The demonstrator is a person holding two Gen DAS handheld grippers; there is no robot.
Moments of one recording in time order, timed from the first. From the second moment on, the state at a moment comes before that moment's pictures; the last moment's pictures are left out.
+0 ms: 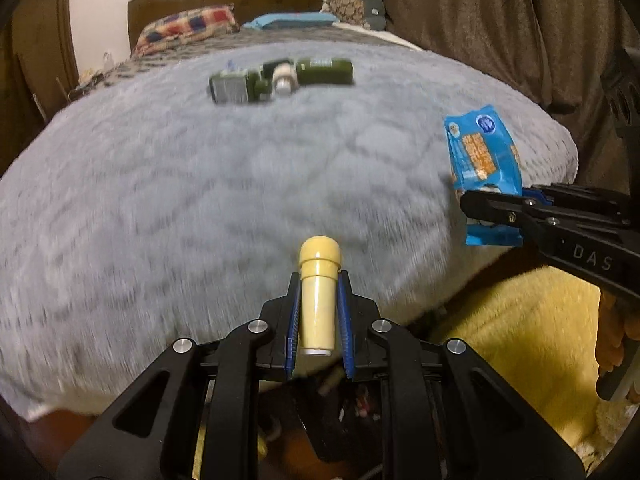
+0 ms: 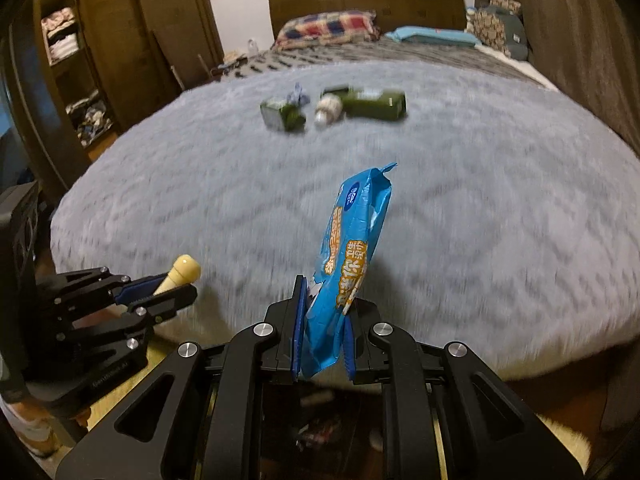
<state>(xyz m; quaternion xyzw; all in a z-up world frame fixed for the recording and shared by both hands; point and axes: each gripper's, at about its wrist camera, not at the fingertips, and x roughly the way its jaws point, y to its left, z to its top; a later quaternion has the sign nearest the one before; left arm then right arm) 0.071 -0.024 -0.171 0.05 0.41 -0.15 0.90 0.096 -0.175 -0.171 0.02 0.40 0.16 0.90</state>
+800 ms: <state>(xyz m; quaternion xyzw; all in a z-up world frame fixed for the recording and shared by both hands) 0.021 -0.032 -0.327 0.01 0.57 -0.13 0.81 0.056 -0.152 -0.330 0.05 0.57 0.17 0.80</state>
